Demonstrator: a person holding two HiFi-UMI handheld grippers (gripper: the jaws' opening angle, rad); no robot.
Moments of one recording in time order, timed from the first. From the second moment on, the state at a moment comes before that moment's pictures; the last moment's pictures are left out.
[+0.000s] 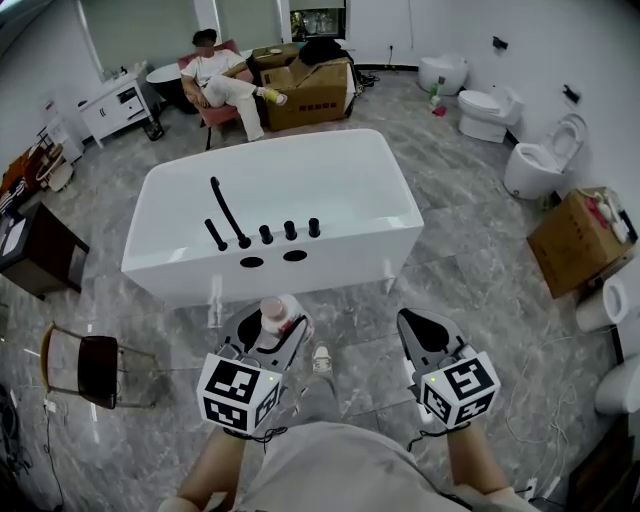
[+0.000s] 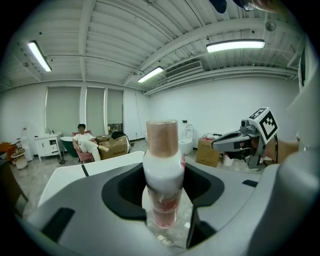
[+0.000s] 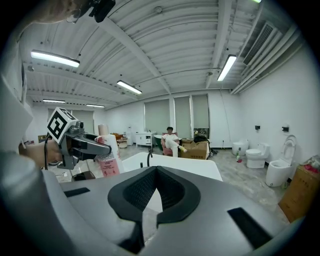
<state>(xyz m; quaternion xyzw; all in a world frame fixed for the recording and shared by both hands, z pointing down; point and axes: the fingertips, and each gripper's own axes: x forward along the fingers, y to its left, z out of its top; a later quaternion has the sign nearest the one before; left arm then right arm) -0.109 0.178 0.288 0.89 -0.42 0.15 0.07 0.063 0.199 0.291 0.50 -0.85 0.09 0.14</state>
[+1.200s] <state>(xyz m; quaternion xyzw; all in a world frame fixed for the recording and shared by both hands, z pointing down) -0.058 -0.213 0.353 0.91 -0.36 0.20 0.08 0.080 -0.188 0.325 0.53 -0.83 0.12 0.13</state>
